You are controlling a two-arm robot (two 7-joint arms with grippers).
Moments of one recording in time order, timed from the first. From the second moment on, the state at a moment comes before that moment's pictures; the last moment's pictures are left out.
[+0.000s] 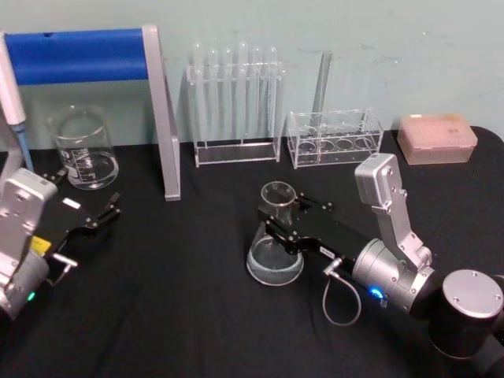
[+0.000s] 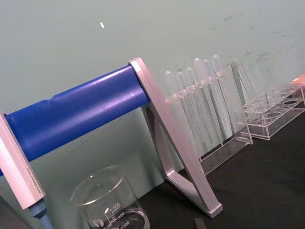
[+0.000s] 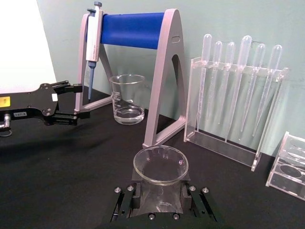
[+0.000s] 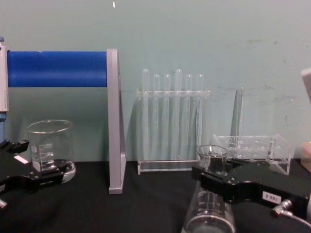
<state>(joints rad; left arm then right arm) -0.20 0.60 0.45 -1.41 -0.25 -0.12 0.03 0.19 0.33 -0.40 -1.45 0.33 0.00 0.41</state>
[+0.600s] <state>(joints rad) -0.20 0.60 0.45 -1.41 -0.25 -0.12 0.03 0.19 0.33 -0.40 -1.45 0.33 0.00 0.41</state>
